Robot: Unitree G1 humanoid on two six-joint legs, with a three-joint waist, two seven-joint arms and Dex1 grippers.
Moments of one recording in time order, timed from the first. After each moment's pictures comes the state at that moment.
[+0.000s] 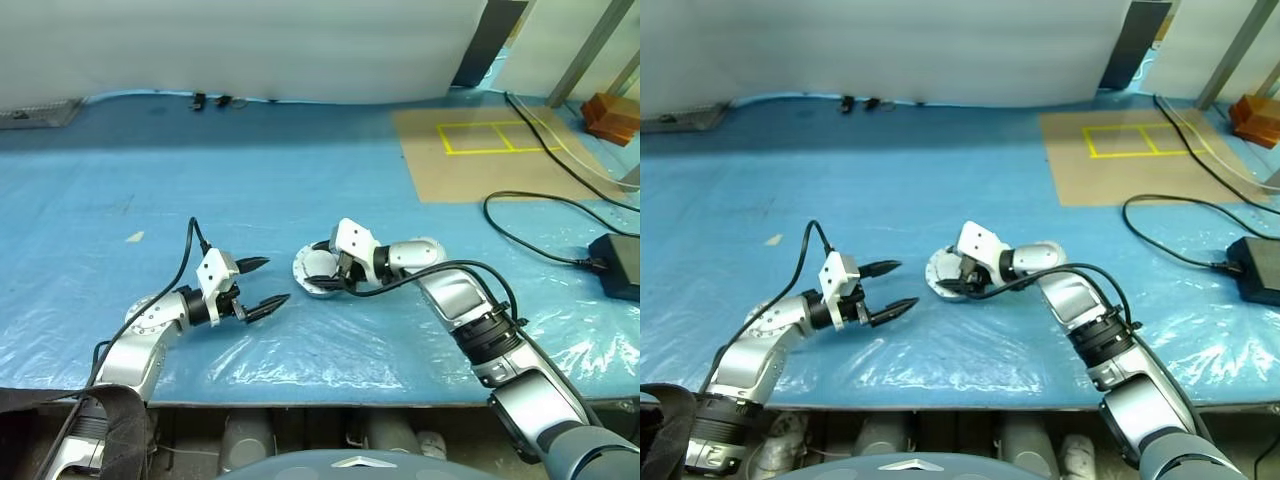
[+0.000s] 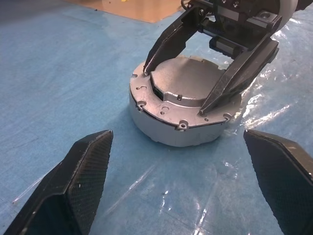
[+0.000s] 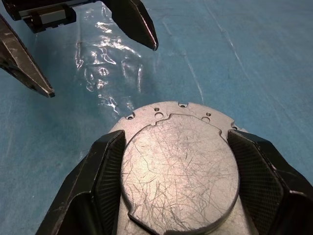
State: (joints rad) left arm -0.10 0.47 -0.05 -0.01 -0.33 0.09 -0.97; right arm -0.55 -0.40 0.41 0.10 0.04 0.35 0.94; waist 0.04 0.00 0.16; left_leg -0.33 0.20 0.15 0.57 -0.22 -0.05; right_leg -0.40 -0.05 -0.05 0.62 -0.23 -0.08
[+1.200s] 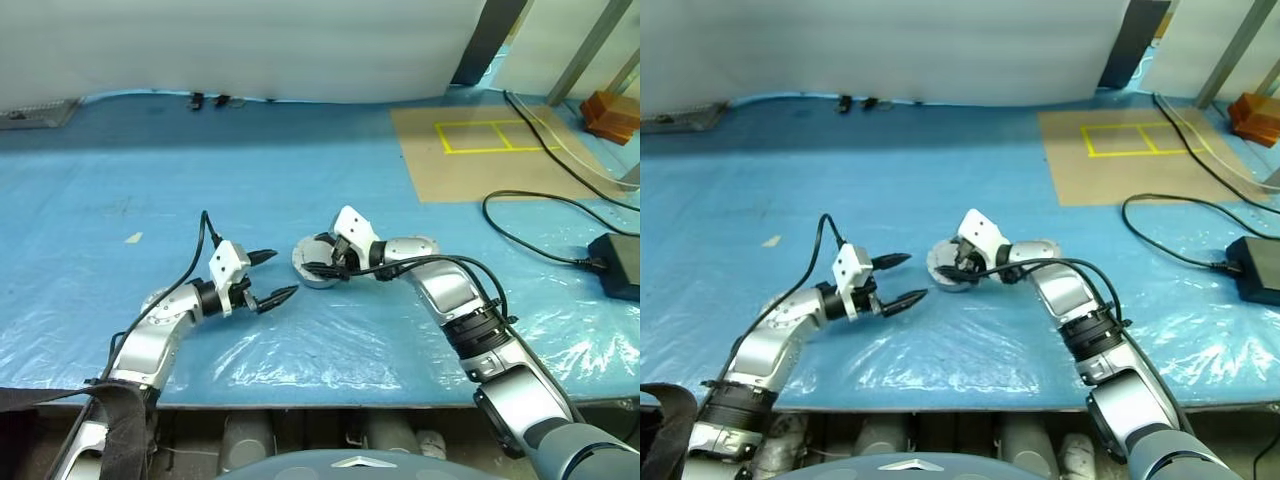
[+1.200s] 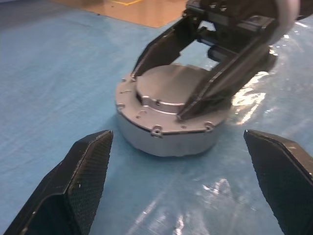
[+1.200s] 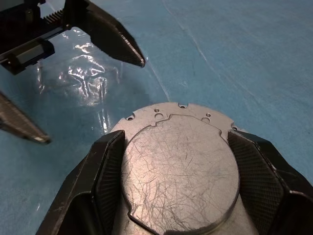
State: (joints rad) left arm -0.21 0.41 -0.08 0.08 -0.27 0.09 -0.88; right arm -0.57 -0.33 0.36 0.15 0.08 0.46 0.84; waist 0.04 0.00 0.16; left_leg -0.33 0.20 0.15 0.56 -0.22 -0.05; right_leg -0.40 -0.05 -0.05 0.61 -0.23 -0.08
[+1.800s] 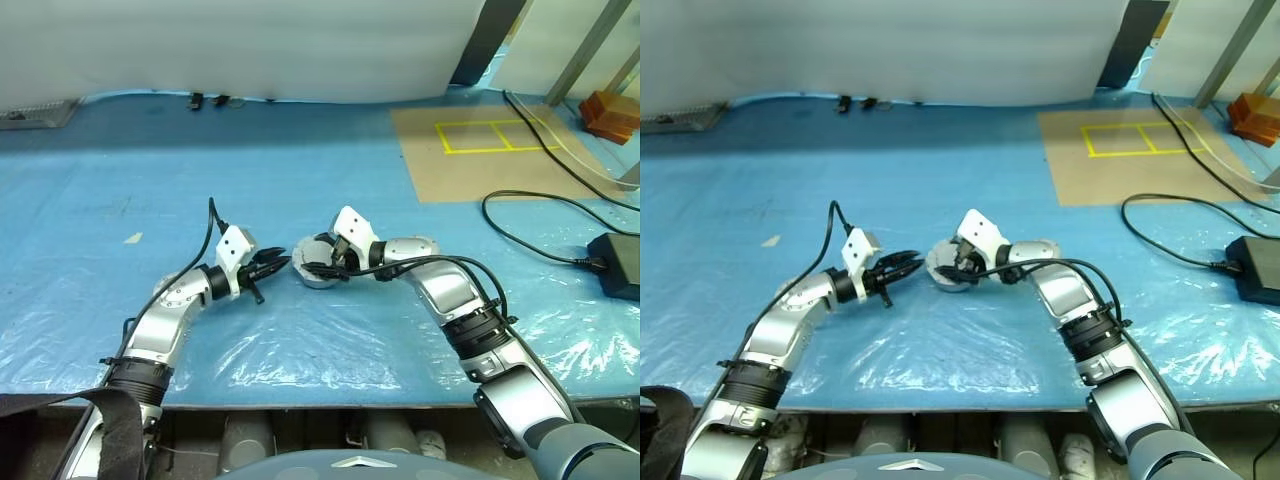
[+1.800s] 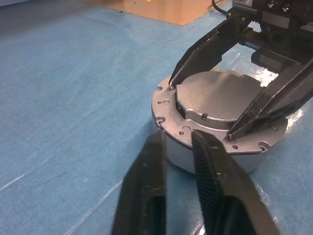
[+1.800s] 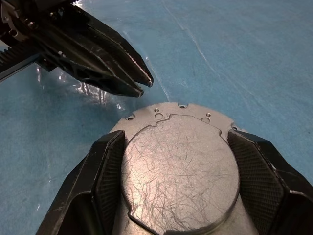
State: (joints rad) left arm -0.27 0.38 -0.08 0.14 -0.25 0.10 -0.86; right arm -0.57 -0.33 0.36 0.14 0.08 0.46 0.84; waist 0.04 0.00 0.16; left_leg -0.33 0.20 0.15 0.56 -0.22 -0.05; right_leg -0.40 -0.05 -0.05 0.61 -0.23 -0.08
